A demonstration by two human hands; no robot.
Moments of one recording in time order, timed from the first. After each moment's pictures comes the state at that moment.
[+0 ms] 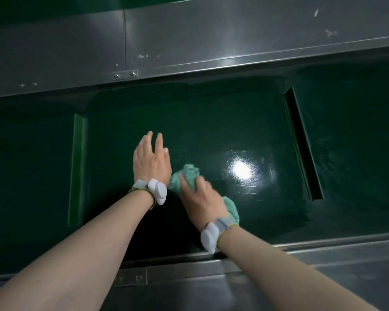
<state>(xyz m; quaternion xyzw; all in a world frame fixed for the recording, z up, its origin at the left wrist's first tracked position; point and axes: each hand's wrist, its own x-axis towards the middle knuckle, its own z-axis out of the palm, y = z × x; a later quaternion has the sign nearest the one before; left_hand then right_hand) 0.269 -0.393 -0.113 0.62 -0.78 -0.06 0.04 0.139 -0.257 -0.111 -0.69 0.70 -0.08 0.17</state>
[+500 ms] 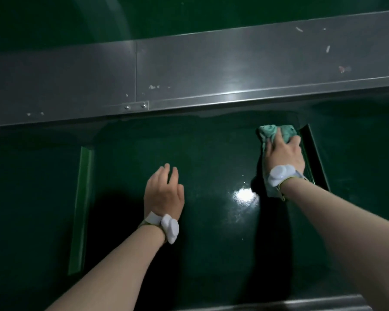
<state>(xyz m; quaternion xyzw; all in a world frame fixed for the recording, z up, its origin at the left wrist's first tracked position) 0.266 -0.419 -0.123 0.58 -0.81 -0.08 0.03 -0.058 -0.422 -0.100 -0.41 0.90 -0.08 0.10</state>
